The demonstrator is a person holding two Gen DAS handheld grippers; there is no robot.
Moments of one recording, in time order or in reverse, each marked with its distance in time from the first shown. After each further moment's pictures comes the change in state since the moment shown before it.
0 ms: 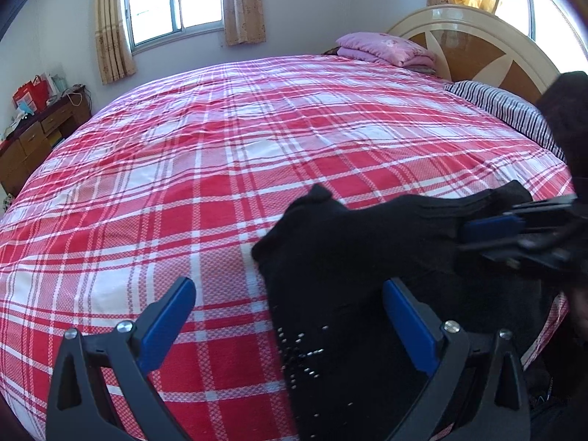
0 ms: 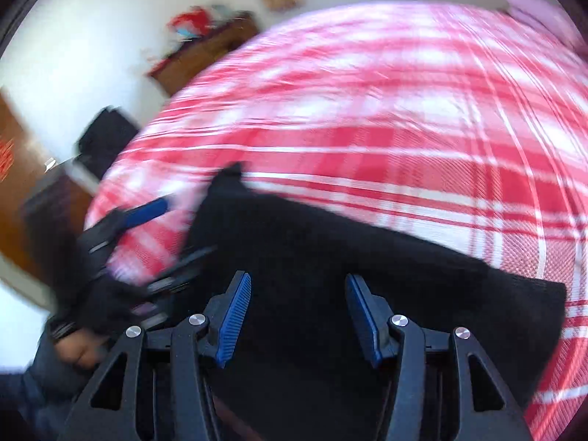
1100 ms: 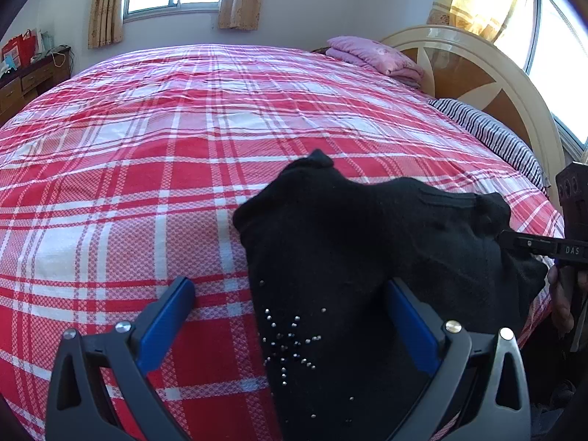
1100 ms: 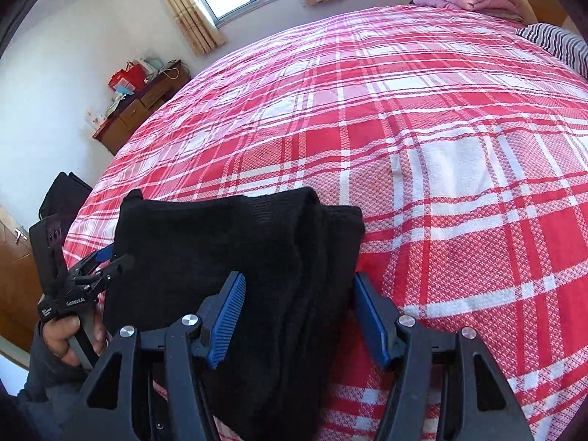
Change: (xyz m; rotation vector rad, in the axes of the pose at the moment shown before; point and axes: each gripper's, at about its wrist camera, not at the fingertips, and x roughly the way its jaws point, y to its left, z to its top) left arm 0.018 0.013 -0.017 -0.112 0.018 -0.184; right arm -0.070 -0.091 -0.062 0.186 -0.164 -0.145
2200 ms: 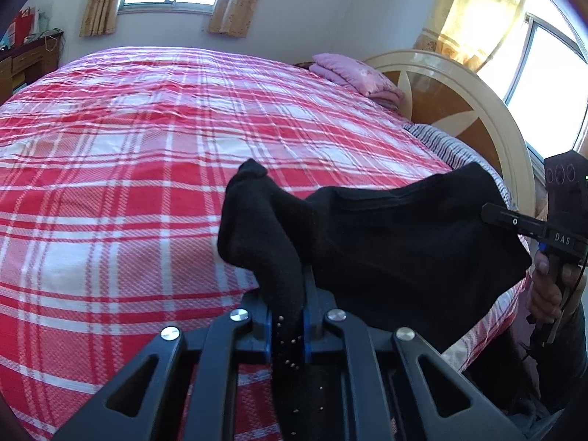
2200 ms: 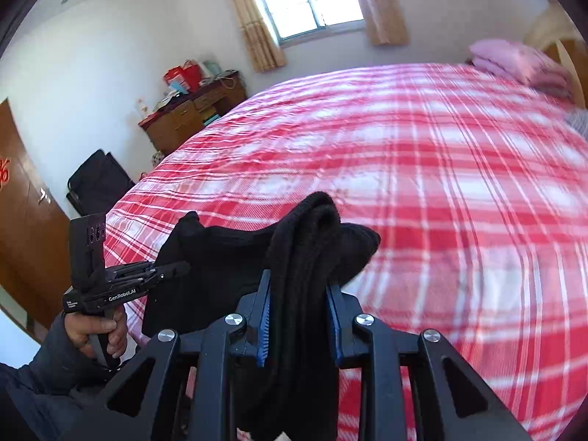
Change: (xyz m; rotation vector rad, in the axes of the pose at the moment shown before) left arm -0.030 0.015 0.019 -0.068 -0.047 -0.129; right arm -0.037 0.079 0.052 -0.232 -0.114 0.101
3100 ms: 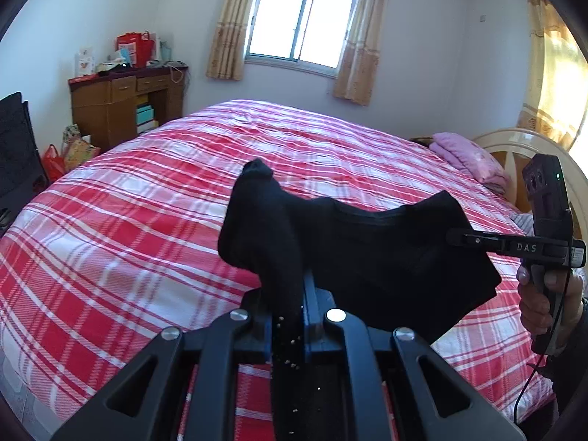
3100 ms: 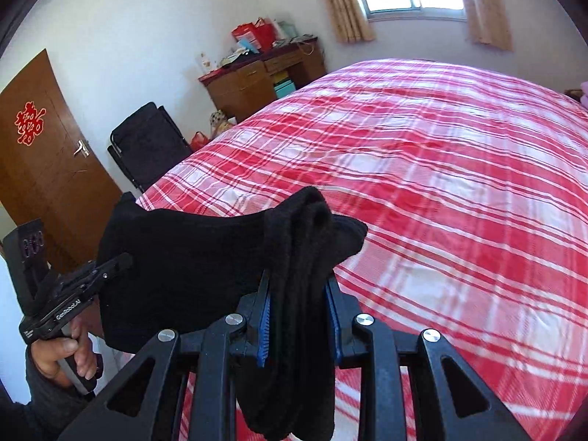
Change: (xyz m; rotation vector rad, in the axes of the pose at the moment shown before) left arm -0.113 0.127 0.031 -0.175 -0.251 0.427; right arm 0.206 0.141 0.127 -0.188 0.135 0.218
